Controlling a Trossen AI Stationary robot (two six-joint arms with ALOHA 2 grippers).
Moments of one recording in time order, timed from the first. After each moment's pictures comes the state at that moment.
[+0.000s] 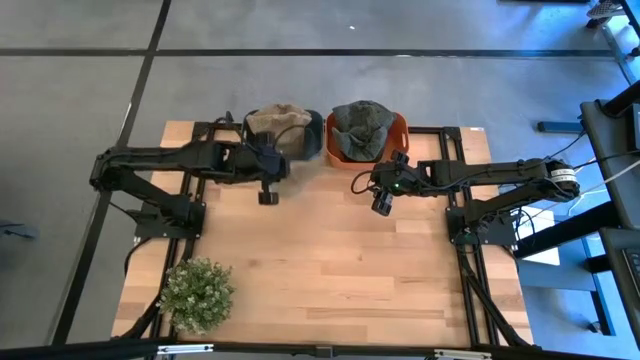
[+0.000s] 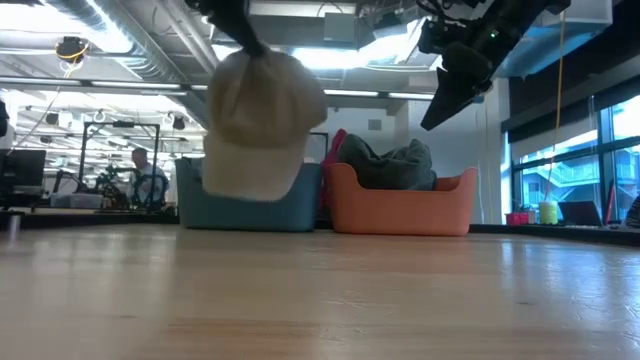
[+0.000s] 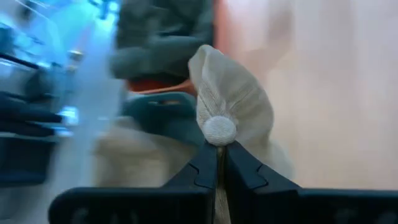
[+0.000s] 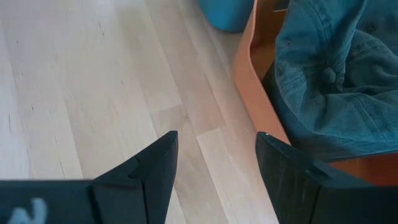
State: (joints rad) left arm 0.04 1.32 1.35 -0.88 -0.45 0.26; right arm -0.07 1.25 0.93 -0.58 0.35 0.12
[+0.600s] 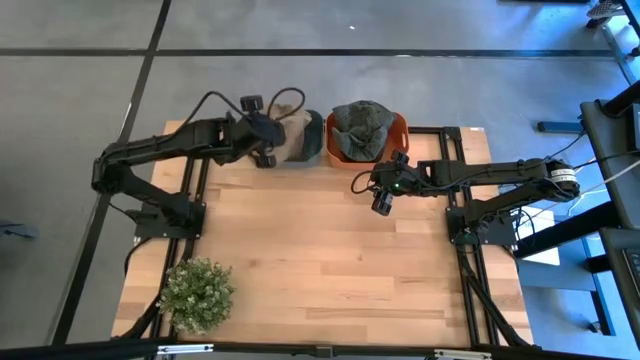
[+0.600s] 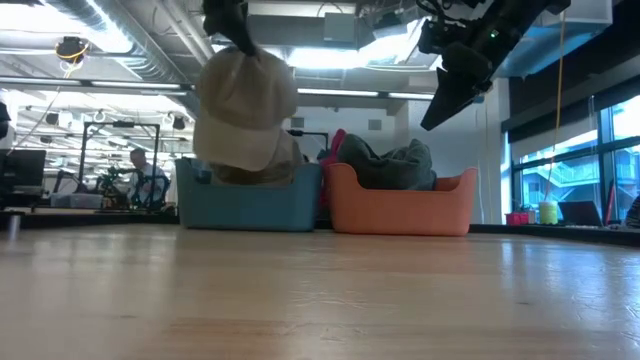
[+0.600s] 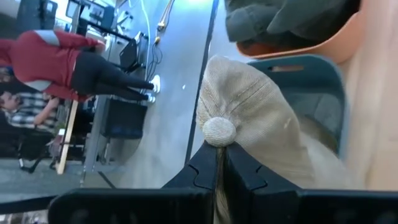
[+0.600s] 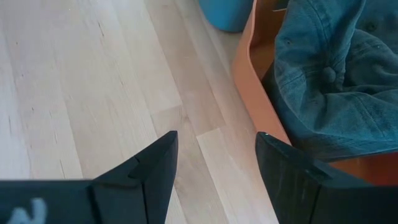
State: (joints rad) left arm 0.23 1.32 1.43 -0.86 -0.71 0.49; right arm -0.07 1.25 0.93 -0.58 0.35 0.13
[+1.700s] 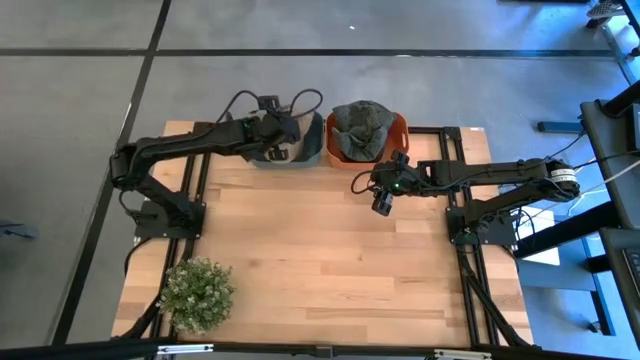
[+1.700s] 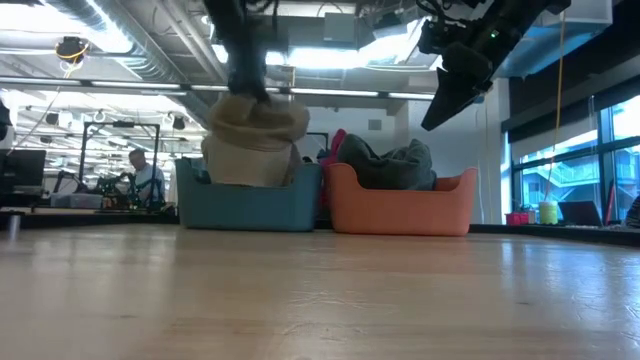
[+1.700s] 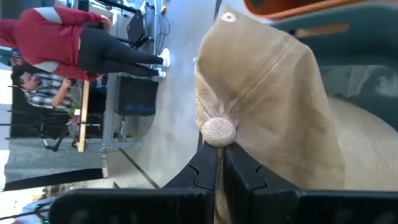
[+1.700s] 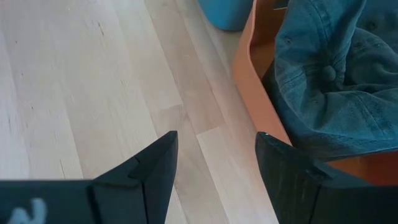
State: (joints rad) left arm 0.36 1.48 1.30 -0.62 -0.75 0.60; right arm -0.07 1.25 0.93 -0.58 0.35 0.13
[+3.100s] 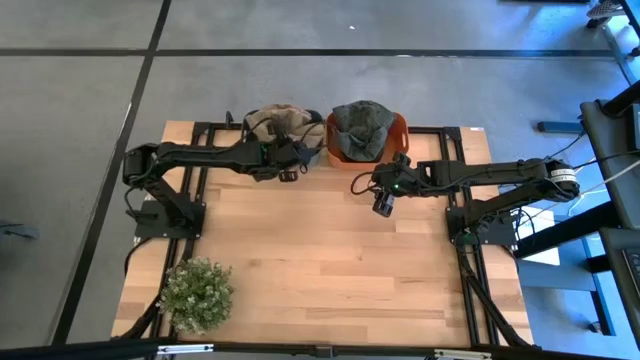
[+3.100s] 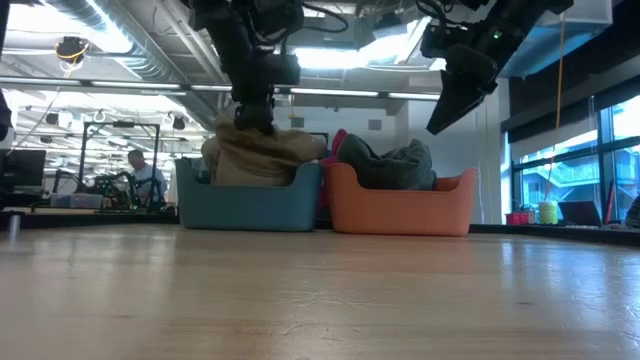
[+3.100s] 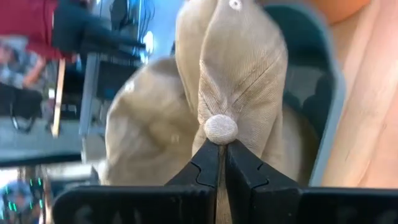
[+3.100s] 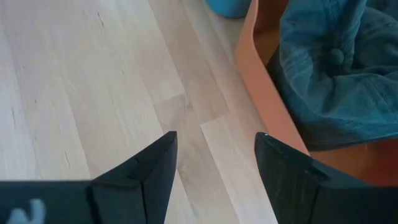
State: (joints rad) left arm 0.24 1.58 1.18 -0.57 -0.79 0.35; right arm -0.07 1.25 0.93 -0.62 0.34 0.17
